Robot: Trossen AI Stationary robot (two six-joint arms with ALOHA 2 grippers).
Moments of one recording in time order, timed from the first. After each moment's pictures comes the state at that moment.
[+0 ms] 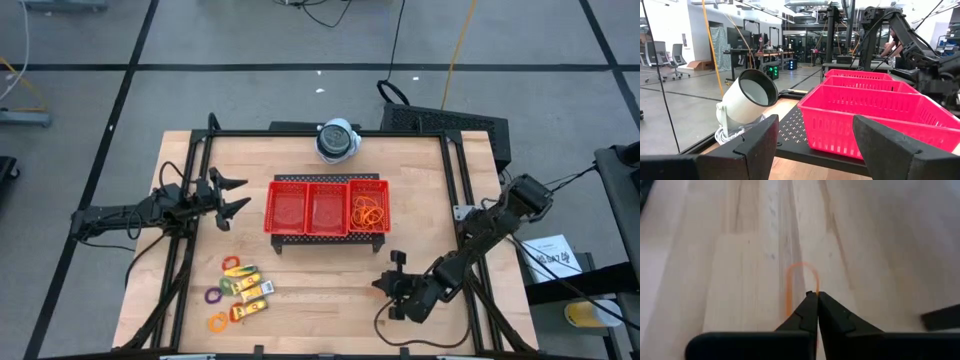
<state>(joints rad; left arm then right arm) 0.10 0.06 0.02 0.16 -0.16 -0.01 0.78 1.59 0.76 -0.10 0.59 0.68</state>
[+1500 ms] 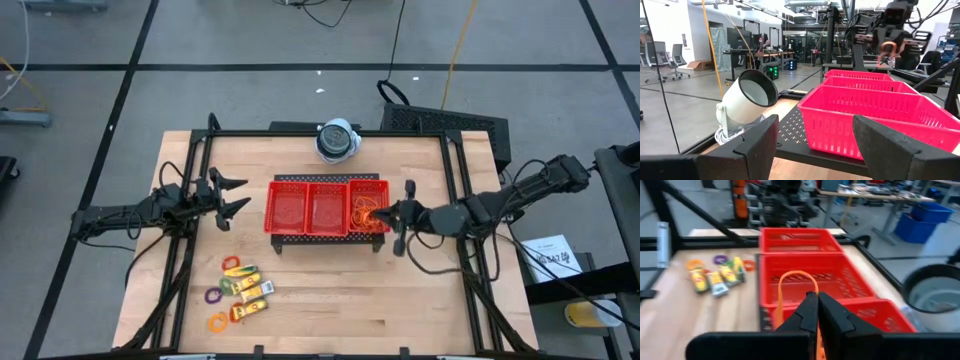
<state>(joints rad) 0.10 0.06 0.02 0.16 -0.16 -0.01 0.37 1.00 0.76 -0.08 0.60 0.12</state>
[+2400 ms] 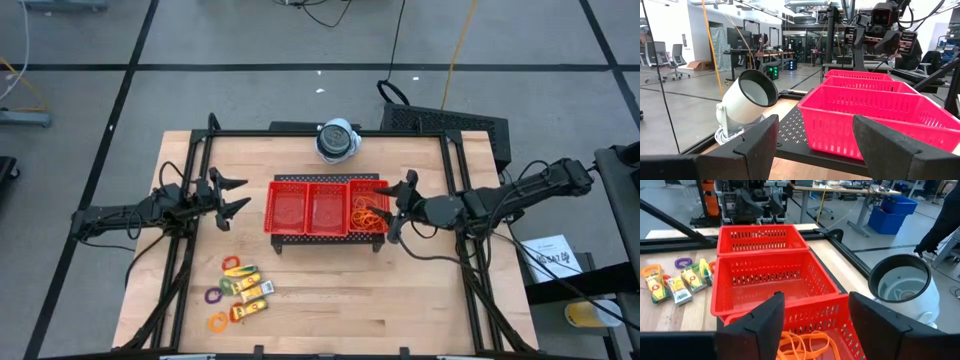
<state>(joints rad) 0.10 0.06 0.02 0.16 -0.16 -0.01 0.29 0.99 0.76 -0.09 0.63 0.12</state>
